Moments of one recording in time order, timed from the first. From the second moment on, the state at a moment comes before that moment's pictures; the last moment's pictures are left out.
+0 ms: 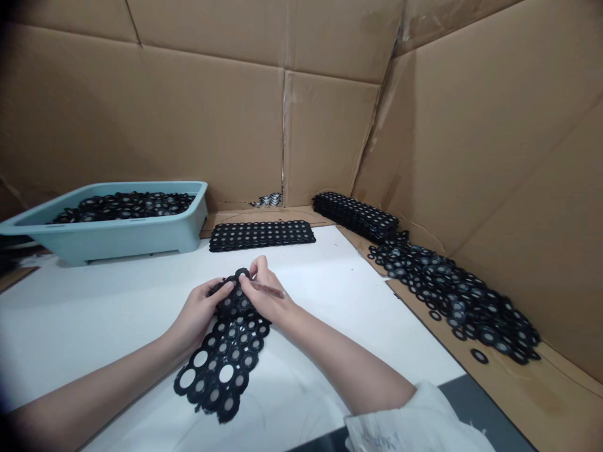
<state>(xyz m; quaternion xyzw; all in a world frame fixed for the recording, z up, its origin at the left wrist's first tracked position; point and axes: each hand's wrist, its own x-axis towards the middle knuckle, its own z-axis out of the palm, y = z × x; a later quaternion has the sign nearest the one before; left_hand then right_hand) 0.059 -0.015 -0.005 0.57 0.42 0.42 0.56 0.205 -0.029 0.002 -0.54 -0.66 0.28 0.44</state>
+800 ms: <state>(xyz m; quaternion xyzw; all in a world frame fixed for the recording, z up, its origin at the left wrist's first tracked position) 0.060 -0.013 -0.005 0.55 0.46 0.43 0.55 0.213 -0.019 0.000 -0.45 -0.58 0.42 0.53</state>
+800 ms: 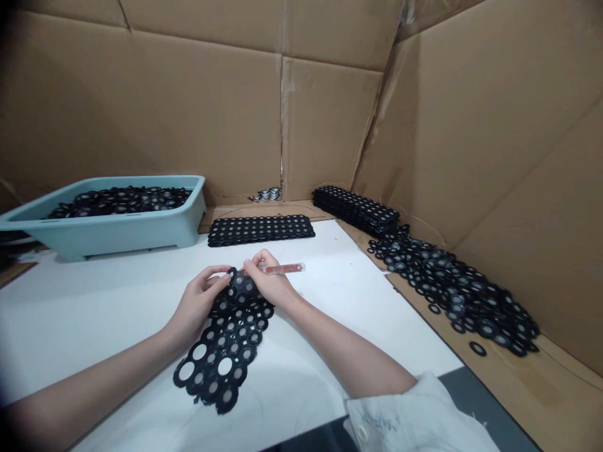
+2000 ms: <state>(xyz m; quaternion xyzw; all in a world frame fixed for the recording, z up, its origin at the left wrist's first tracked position) 0.060 -0.012 -0.003 0.59 0.42 0.44 0.53 0.210 -0.024 0.000 -0.43 -0.61 0.41 0.53</state>
